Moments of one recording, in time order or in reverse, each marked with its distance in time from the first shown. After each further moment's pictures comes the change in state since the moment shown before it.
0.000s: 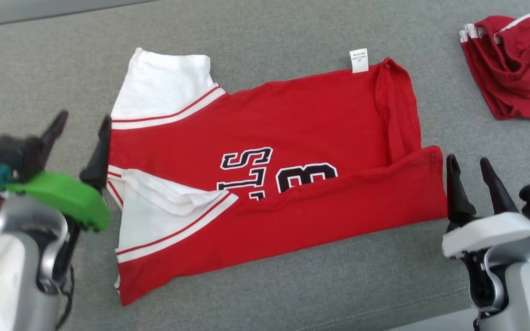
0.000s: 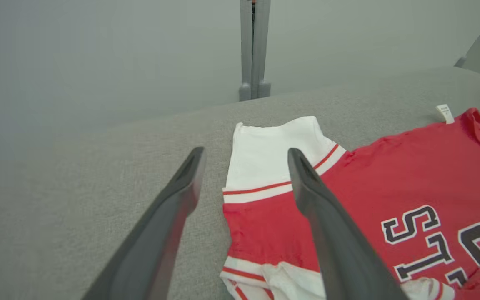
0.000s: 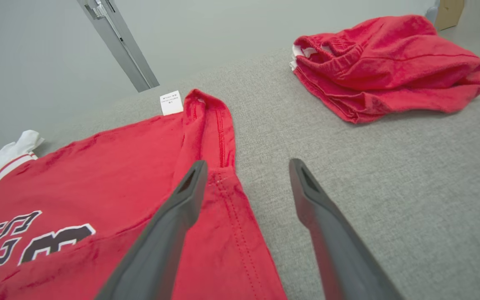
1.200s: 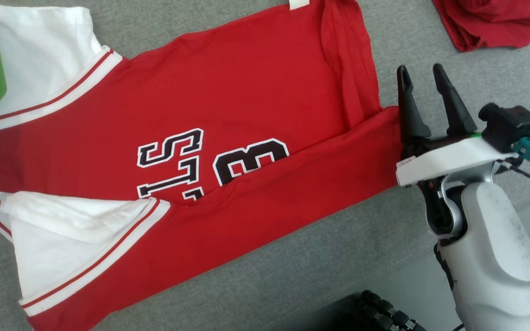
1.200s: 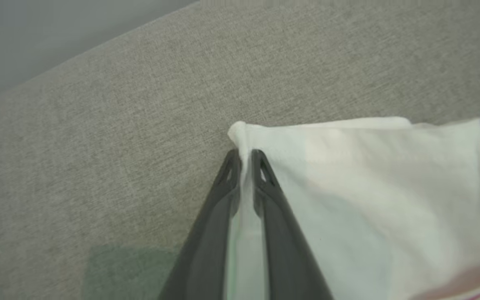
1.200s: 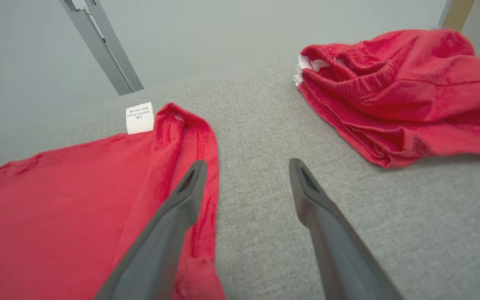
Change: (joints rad) left arm -0.648 0.227 -0.135 0.358 -0.127 -0.016 0.620; right arm -0.328 -0.001 0.198 0.113 0.031 0.000 -0.120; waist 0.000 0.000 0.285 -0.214
